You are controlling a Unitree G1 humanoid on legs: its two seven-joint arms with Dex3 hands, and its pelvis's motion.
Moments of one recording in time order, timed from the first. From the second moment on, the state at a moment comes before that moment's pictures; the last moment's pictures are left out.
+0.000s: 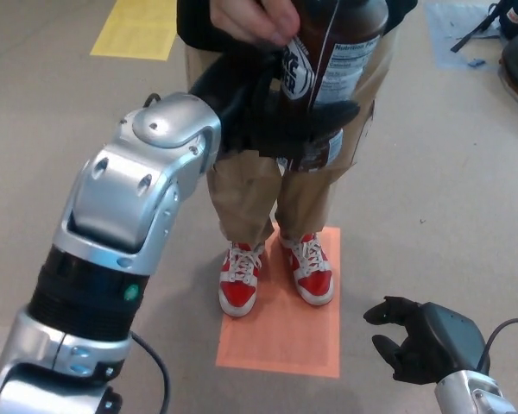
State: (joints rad) left_arm -0.82 0.17 -0.16 0.05 -0.13 0.78 -0.24; right_arm -0.51 -0.20 0.45 1.30 -0.55 -0.37 -0.59
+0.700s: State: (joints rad) left_arm -0.57 0.19 -0.09 0.21 -0.09 0.55 -0.21; right_arm -0.52 -0.20 0.41 1.30 -0.55 -0.37 -0.58
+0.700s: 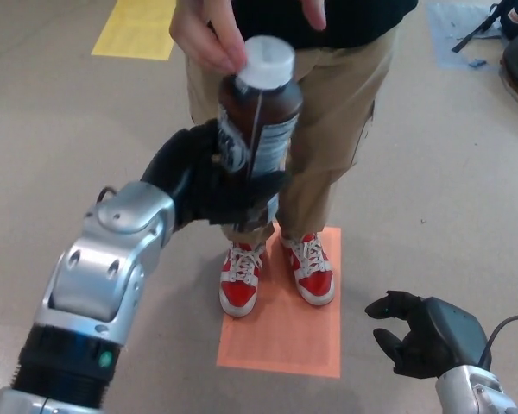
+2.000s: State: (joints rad) left_arm -0.47 0.18 -0.09 0.29 -0.09 0.42 -0.22; right_arm -0.53 -0.19 0.39 1.30 -0.54 -0.38 -0.58
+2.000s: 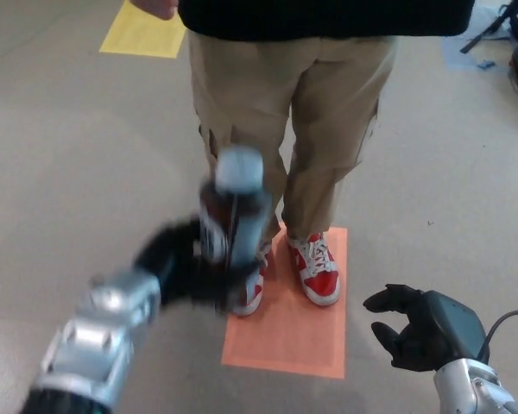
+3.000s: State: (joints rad) left_arm -0.48 0.18 -0.10 0.16 -0.14 0.52 -0.25; right_arm -0.54 -0.19 0.39 1.30 -0.55 -0.39 -0.57
